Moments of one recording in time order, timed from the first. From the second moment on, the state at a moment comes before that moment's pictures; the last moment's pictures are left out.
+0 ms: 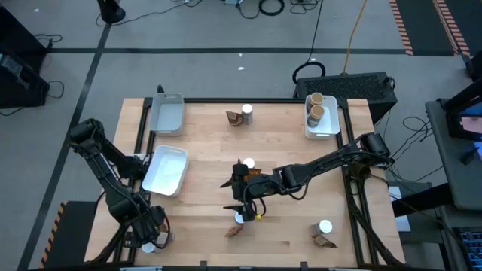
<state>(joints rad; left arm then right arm) -0.96 1.39 1.04 -1.17 0.35 -0.99 0.29 1.82 1.32 0.08 0.13 0.00</state>
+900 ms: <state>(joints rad) -0.98 1.42 1.20 -1.28 0.19 -1.02 0.29 1.82 1.32 0.05 0.13 0.01</state>
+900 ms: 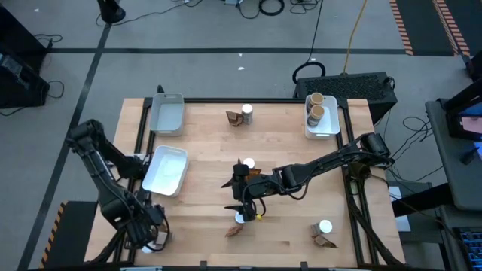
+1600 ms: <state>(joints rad) -1.04 1.52 1.20 -1.25 0.17 -1.01 0.29 1.82 1.32 0.05 0.13 0.01</state>
